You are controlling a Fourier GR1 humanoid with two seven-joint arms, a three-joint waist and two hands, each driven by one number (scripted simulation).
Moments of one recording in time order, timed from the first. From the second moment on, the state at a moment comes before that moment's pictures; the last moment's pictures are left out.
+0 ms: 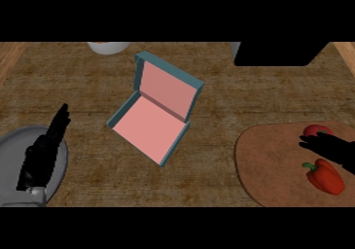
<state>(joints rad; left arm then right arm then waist) 0.01 0.31 -0.05 -1.55 -0.07 0.14 0.09 0.01 -0.71 0.03 -1.51 0.87 0.52 -0.53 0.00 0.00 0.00</state>
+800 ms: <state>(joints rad) 0.00 0.25 0.00 -1.54 -0.13 0.10 0.09 0.00 -0.64 0.02 -1.48 1.00 0.50 -0.58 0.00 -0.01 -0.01</state>
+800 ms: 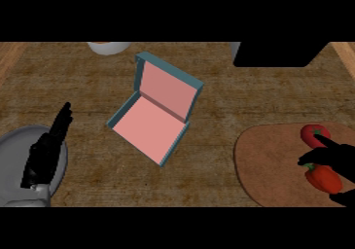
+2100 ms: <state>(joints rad) 0.01 0.22 0.03 -1.55 -0.16 0.06 0.09 -0.40 -0.30 -0.05 -1.36 1.17 0.28 -0.15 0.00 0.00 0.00</state>
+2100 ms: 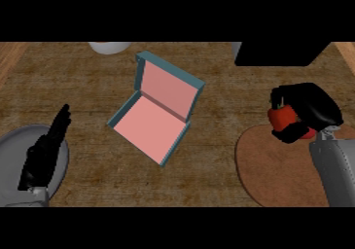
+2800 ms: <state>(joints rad) 0.03 0.20 0.02 -1.56 -0.18 0.07 0.09 -0.57 -0.11 -0.15 -1.62 0.76 0.50 -0.13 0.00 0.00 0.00</state>
